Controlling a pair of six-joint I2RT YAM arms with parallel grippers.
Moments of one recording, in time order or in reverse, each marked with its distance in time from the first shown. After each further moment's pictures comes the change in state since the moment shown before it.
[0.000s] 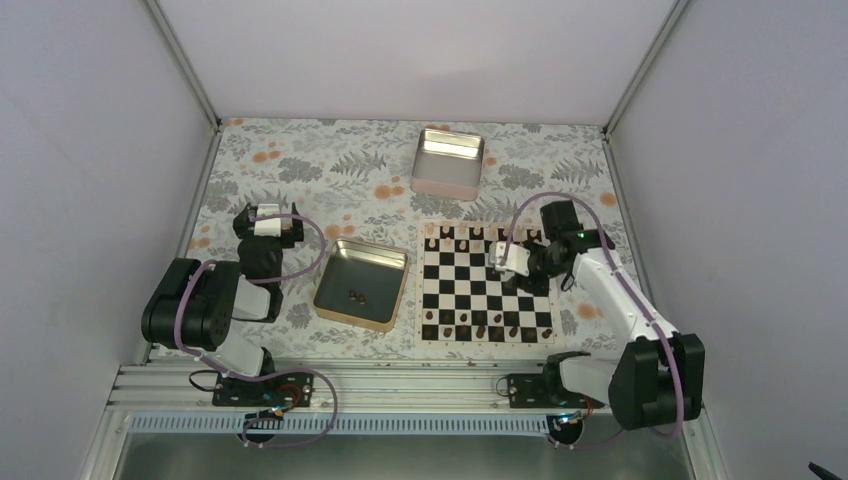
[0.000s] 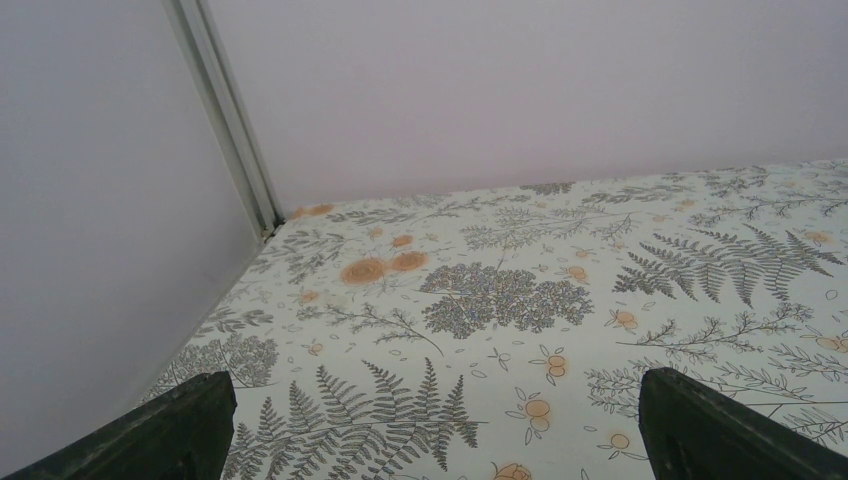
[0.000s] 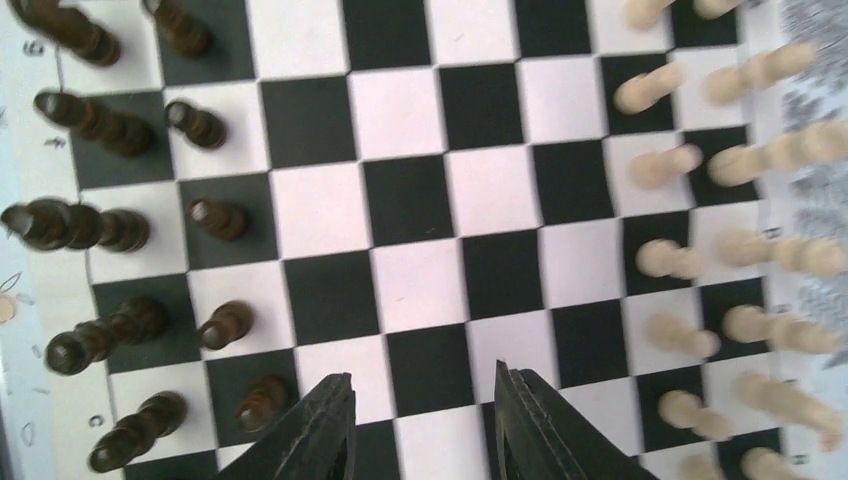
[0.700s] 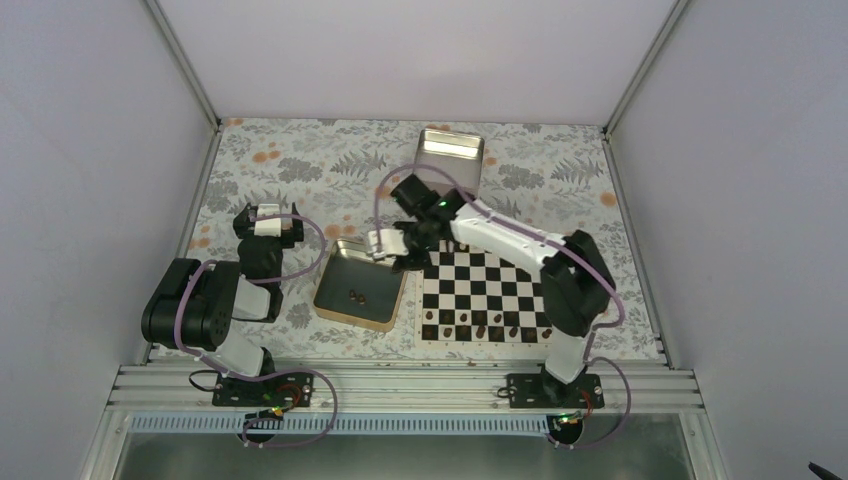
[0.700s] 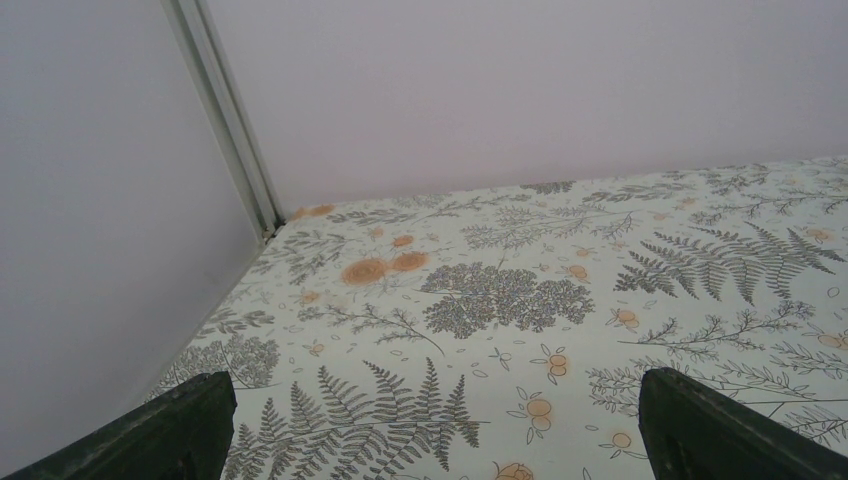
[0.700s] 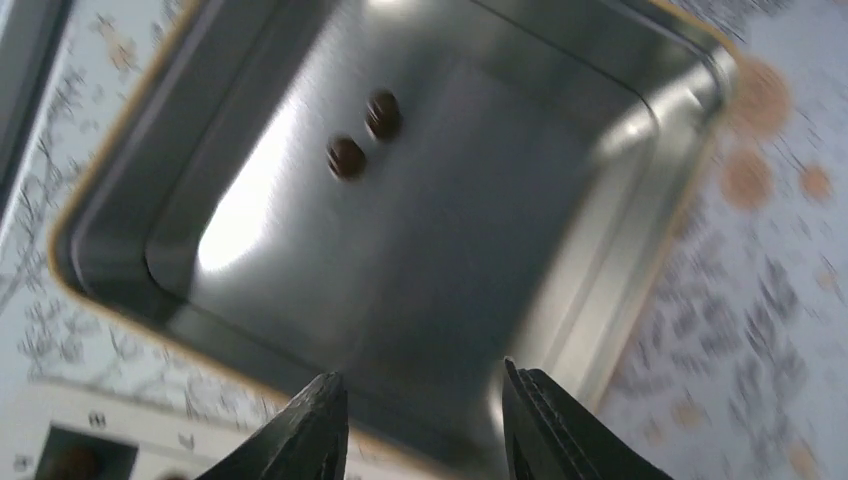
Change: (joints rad) left arm 0.000 0.000 0.000 0.000 0.000 0.007; right arm 0.641 0.623 0.637 0.117 0.000 0.291
